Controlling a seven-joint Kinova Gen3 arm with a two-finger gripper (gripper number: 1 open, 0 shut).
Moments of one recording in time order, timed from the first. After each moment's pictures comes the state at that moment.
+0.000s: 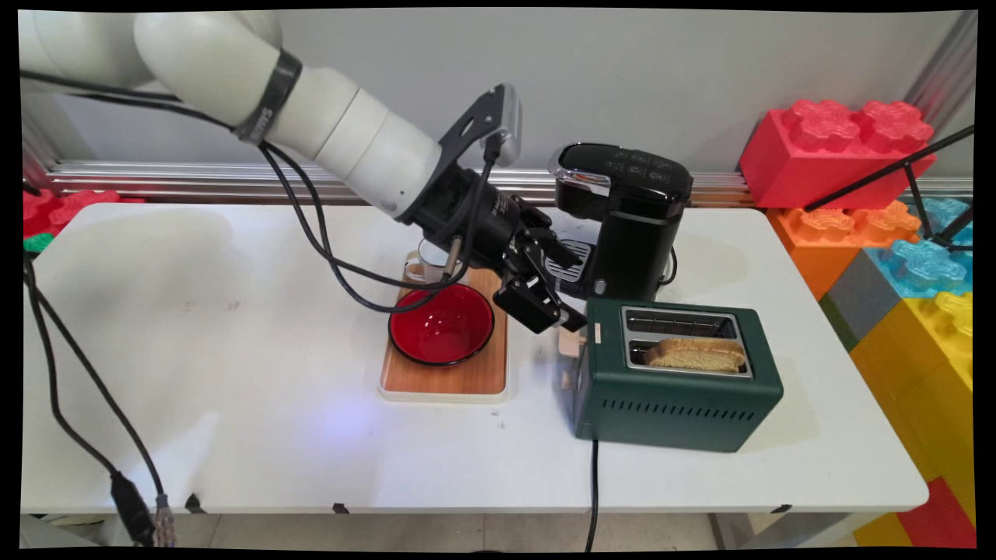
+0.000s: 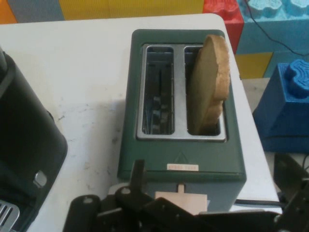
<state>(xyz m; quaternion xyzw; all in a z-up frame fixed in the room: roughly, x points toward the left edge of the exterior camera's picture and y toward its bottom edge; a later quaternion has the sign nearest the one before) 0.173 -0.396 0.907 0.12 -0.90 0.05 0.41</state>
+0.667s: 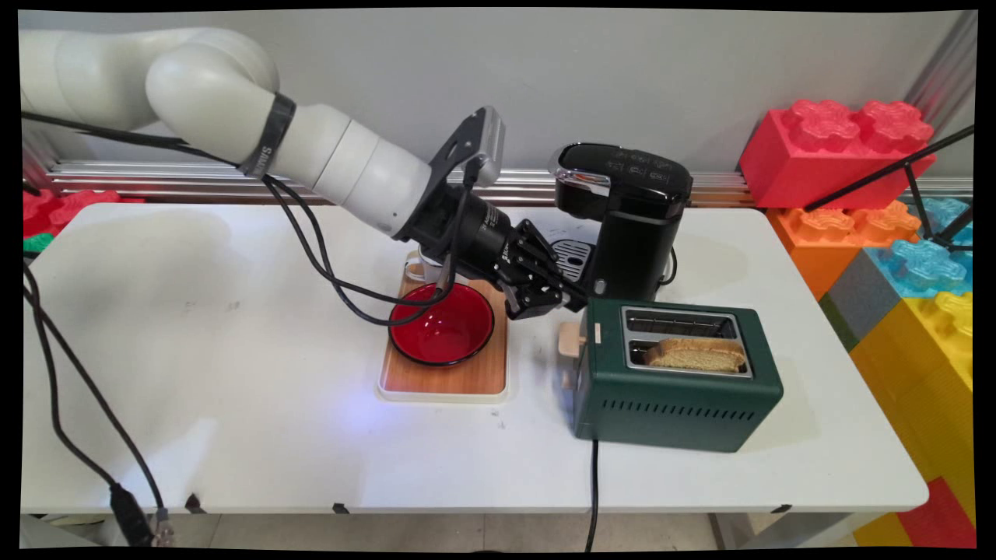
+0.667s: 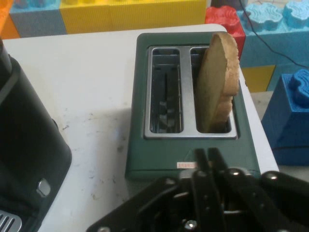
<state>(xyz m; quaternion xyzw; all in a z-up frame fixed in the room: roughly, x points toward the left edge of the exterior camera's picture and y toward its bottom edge) 0.189 -0.401 0.876 0.11 -0.89 0.06 0.44</state>
